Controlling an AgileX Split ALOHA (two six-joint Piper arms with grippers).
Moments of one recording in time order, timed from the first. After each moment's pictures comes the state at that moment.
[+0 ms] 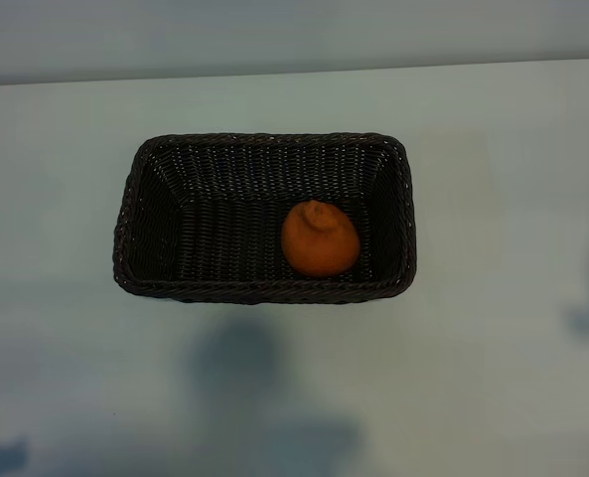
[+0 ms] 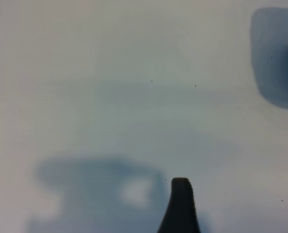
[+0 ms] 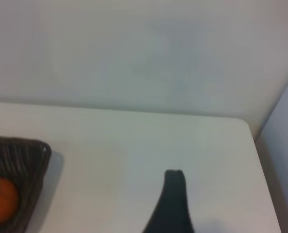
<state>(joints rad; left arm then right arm) 0.12 -0.01 -0.50 0.00 1.09 0.00 -0.03 0.41 -1.10 -0.07 1.06 0.03</state>
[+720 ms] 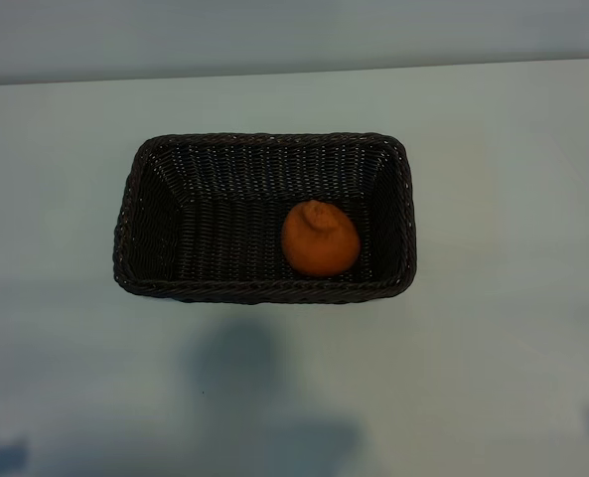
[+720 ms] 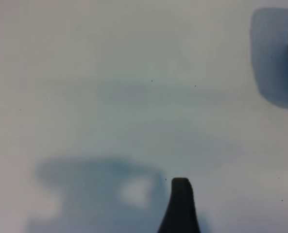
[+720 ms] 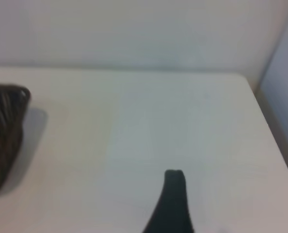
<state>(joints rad) 0.12 -0.01 -0.50 0.00 1.09 0.00 -0.07 -0.01 -0.63 -0.07 1.02 0.06</state>
